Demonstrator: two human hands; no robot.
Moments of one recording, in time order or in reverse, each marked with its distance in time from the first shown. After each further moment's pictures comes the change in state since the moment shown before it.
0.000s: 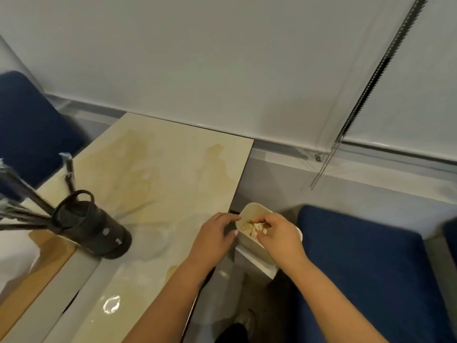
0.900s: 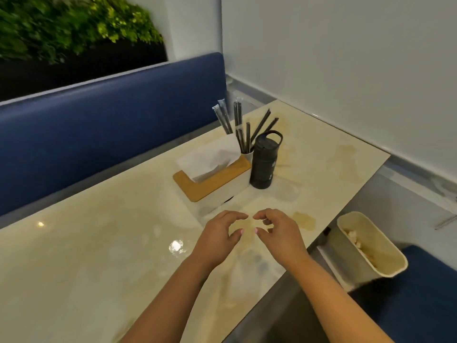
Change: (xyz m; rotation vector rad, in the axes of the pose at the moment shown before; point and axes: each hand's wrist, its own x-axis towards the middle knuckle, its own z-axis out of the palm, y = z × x) left_hand -0.311 -0.079 -0.137 -0.037 0.400 -0.328; right_hand -0.190 -0.171 0.155 0.032 -0.367 -0.484
